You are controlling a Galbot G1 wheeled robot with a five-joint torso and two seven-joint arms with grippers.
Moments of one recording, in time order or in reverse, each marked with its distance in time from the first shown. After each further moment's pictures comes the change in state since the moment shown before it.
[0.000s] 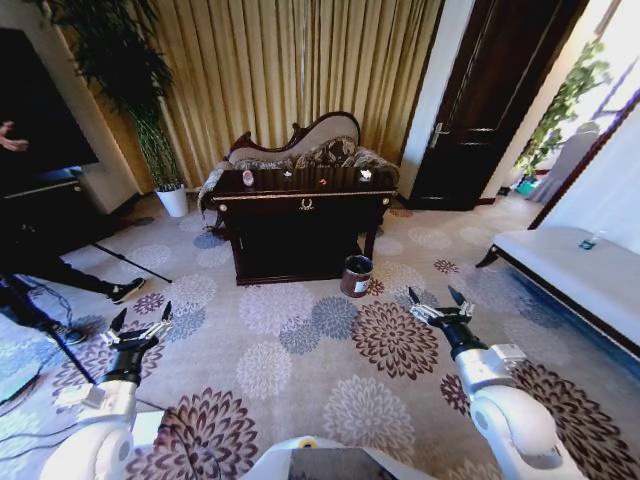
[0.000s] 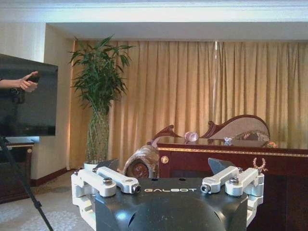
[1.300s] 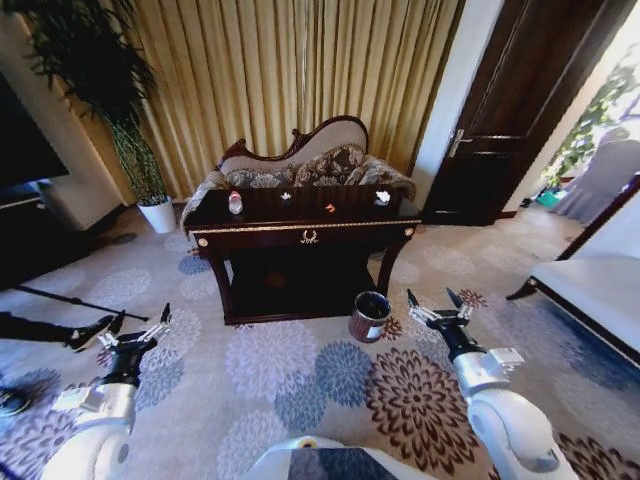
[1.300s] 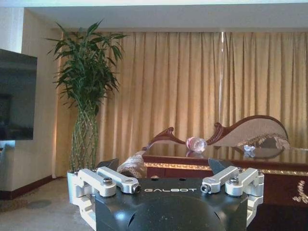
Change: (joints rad) left arm 0.009 -0.007 -0.004 0.010 0.000 -0.023 0.008; right arm -0.011 0.014 -0.013 0.000 -0.008 0.027 -0.005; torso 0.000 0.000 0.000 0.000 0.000
